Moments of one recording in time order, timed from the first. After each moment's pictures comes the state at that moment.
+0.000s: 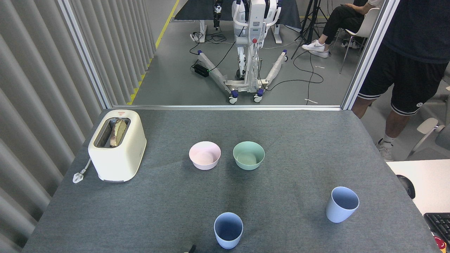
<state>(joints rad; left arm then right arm) 0.21 0.06 -0.48 -1.32 -1.60 0.05 0.45 0.46 0.05 0.12 -1.54 1.56 -0.04 -0.41</state>
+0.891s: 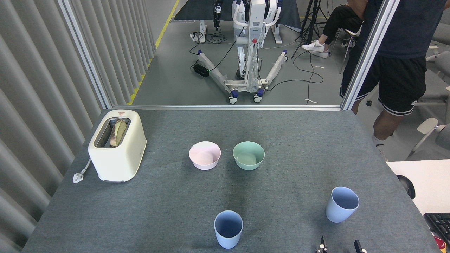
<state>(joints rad) 0.44 0.11 -0.21 -1.53 -1.48 0.15 0.49 0.17 -0.05 -0.08 -1.30 1.45 0.01 -0.24</state>
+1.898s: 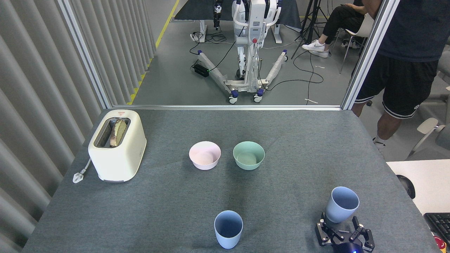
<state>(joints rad) 0.43 0.11 -0.20 -1.51 -1.48 0.17 0.49 -0.11 -0.09 -0.08 -0.96 1.44 0.01 -0.28</state>
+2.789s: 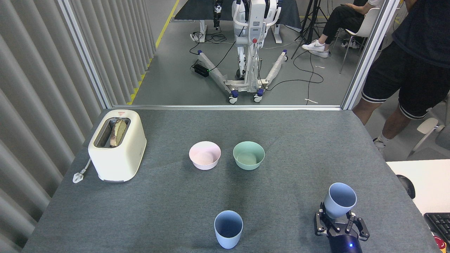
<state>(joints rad) 0.43 0.11 -0.20 -1.51 -1.48 0.17 0.49 -0.12 -0.07 -0.07 -1.02 1.44 0.00 -0.31</state>
